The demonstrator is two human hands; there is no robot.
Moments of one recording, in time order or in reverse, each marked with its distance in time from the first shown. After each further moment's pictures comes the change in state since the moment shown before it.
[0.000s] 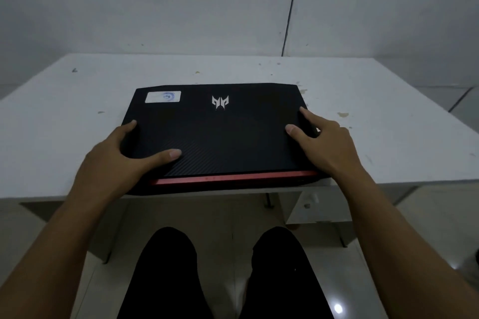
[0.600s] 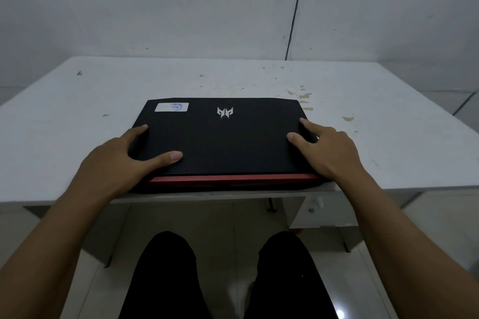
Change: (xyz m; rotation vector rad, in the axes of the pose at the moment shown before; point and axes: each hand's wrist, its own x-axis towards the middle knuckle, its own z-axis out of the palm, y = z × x) left_hand 0.027 -0.019 -0.004 0.253 -0.063 0.041; right_hand 0.010 0.005 0.013 -0.246 -0.038 -0.011
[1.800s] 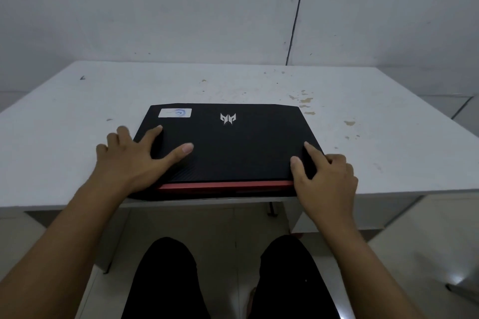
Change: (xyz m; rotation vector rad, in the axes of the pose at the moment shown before) left_hand 0.025 0.007 0.014 0.436 -0.035 -0.020; right_hand -0.081 -0.039 0.019 0.035 0.243 0.145
